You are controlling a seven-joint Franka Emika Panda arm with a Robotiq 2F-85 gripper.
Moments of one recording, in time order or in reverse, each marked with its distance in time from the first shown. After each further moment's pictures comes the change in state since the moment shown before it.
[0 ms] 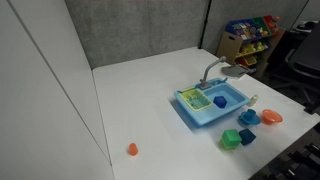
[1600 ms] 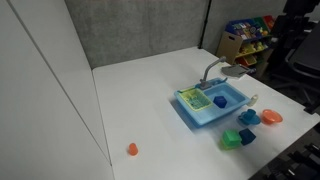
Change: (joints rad) arm -0.007 0.406 0.032 0.192 0.077 0.122 0.088
